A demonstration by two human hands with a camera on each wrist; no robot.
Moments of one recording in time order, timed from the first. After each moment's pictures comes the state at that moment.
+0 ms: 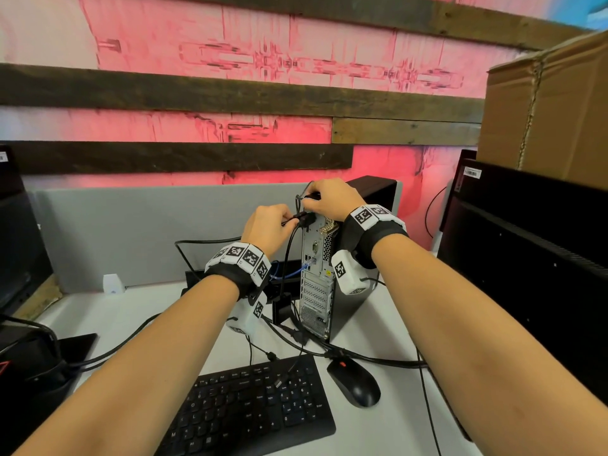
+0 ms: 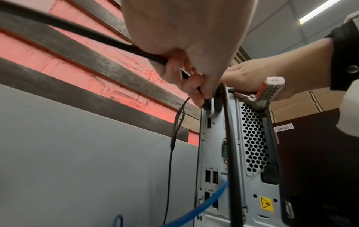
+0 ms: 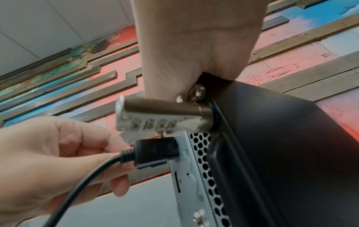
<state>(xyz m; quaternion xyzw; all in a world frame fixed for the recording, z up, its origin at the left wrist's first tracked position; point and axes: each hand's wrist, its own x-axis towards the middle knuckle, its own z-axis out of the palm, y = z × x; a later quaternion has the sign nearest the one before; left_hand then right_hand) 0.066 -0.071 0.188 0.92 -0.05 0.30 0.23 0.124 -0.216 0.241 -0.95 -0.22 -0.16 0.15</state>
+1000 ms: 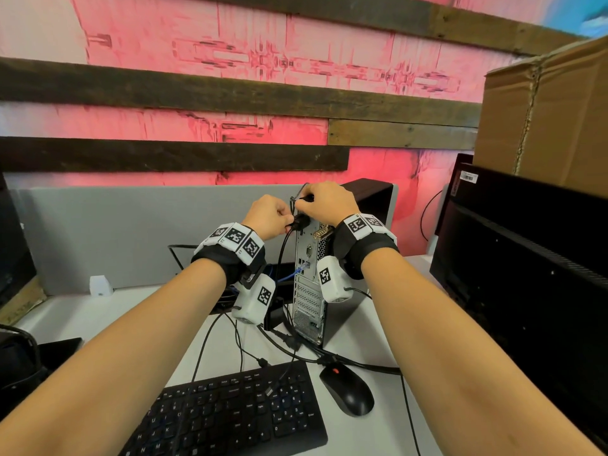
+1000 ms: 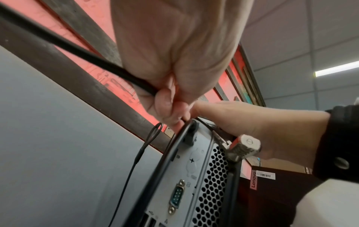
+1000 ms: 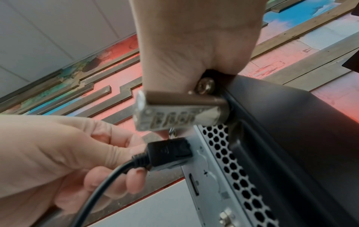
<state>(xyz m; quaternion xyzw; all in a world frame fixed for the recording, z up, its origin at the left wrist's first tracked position) 0.084 -0.074 0.211 0.92 -0.05 0.16 0.35 0.130 -0.214 0.234 -0.94 -0.20 -0.22 0.15</state>
